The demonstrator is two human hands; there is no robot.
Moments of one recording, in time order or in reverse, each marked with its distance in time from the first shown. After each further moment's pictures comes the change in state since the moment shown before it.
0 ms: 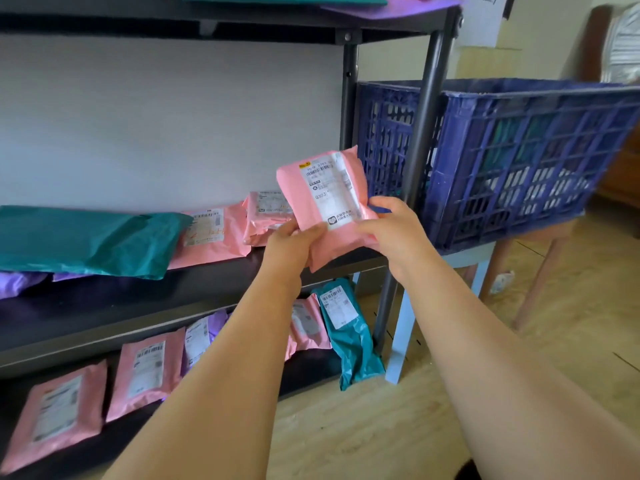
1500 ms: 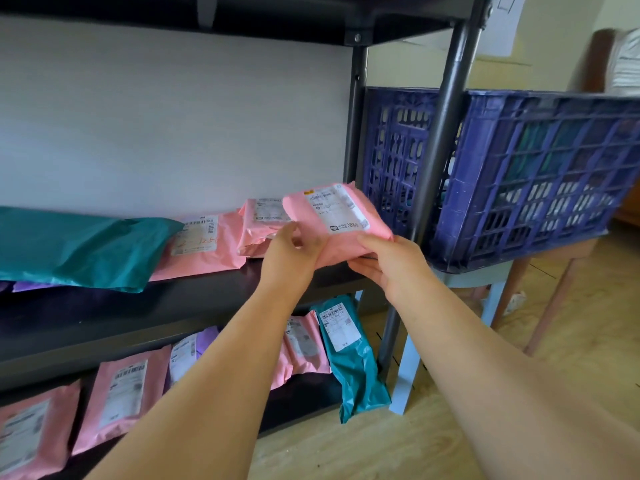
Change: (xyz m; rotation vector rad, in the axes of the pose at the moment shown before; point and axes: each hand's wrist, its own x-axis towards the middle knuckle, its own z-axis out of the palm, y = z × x) left_hand 0.027 -0.016 -0.002 0.454 0.060 0.322; right_hand 0.029 0.041 0.015 0.326 0.076 0.215
